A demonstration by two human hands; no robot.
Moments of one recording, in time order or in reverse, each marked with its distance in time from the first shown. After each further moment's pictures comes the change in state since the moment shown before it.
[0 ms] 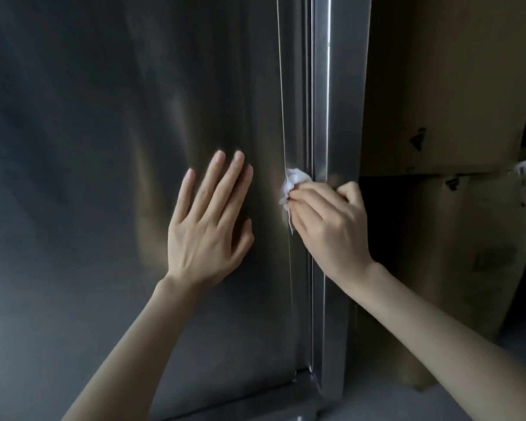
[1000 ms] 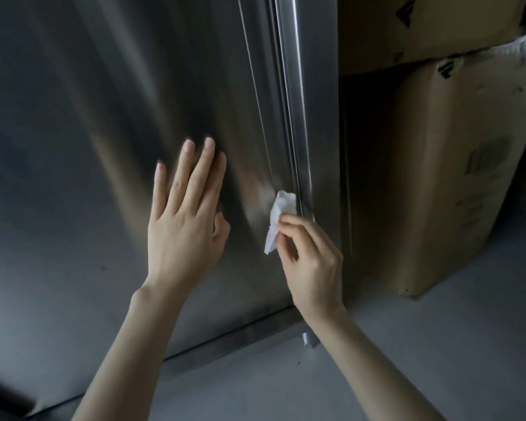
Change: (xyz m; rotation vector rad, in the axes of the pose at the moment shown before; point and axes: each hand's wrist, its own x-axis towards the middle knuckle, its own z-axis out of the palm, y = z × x) left_hand -0.076 0.030 -0.010 -0.038 -0.281 -0.039; right_hand -0.137 -0.101 0.005 0.276 0.096 0.612
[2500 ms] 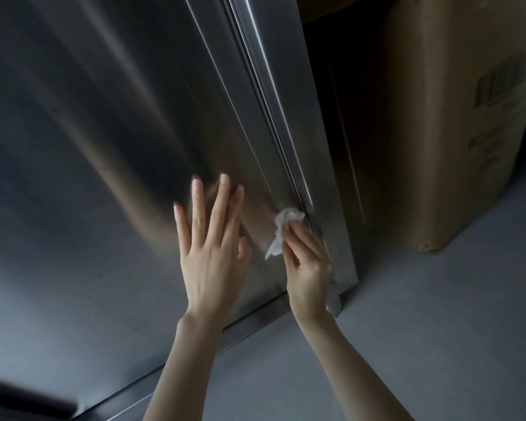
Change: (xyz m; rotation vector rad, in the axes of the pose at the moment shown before) left_hand -0.046 0.037 0.036 -0.020 -0.035 -0.007; right_hand -0.081 0.010 0.039 0.086 0.082 0.355
